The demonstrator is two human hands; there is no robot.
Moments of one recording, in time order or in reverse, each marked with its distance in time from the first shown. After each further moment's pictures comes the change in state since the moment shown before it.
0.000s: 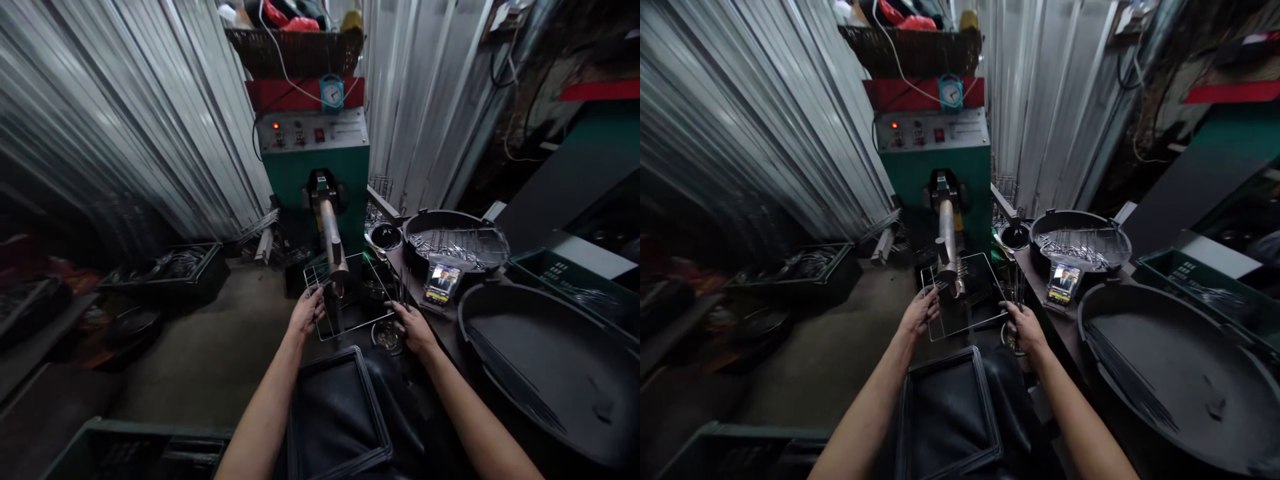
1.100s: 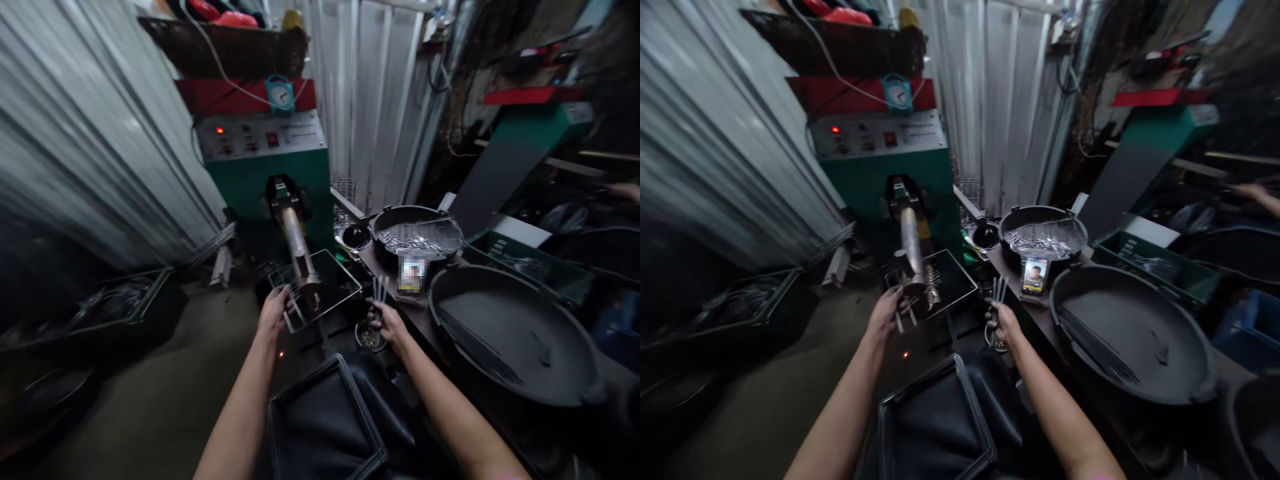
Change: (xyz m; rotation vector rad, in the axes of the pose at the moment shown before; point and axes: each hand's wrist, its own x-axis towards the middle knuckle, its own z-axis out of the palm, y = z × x) left_hand 0.039 0.022 0.001 0.044 0.038 0.021; right_hand 0.031 0.022 -0.015 0.260 0.206 0.107
